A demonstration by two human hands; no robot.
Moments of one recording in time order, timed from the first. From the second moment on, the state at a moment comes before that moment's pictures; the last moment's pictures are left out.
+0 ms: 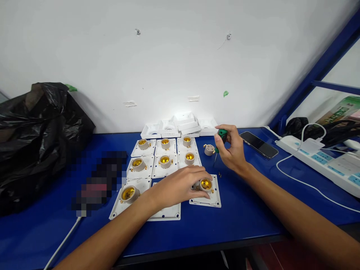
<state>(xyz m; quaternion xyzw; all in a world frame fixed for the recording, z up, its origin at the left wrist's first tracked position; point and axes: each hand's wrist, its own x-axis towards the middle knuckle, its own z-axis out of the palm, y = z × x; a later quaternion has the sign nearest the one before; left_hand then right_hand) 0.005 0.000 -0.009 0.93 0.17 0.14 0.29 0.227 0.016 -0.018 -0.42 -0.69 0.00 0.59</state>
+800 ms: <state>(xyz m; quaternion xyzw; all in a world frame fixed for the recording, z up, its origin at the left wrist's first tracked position) 0.004 -0.001 -0.014 0.95 0.17 0.14 0.20 0.228 0.014 -0.018 -0.43 -0.72 0.03 0.55</state>
